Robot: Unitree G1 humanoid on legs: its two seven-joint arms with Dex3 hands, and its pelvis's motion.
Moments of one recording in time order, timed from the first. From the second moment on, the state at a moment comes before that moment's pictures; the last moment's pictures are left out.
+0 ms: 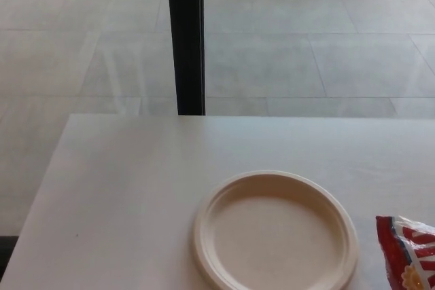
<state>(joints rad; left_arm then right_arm) 0.39 0.63 0.38 1.20 -0.10 -0.13 -0.31 -0.09 -0.75 -0.48 0.58 0.23 -0.27 0.22</state>
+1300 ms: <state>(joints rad) 0.39 0.62 0.37 1.22 -0.10 -0.14 -0.31 -0.16 -0.92 0.04 0.48 -0.16 -0.39 0.39</state>
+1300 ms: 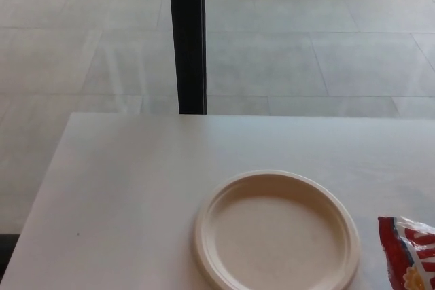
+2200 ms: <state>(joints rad) 0.41 0.62 0.40 1.21 -0.13 -0.16 -0.31 -0.11 -1.02 0.05 0.57 -0.25 -0.57 0.41</state>
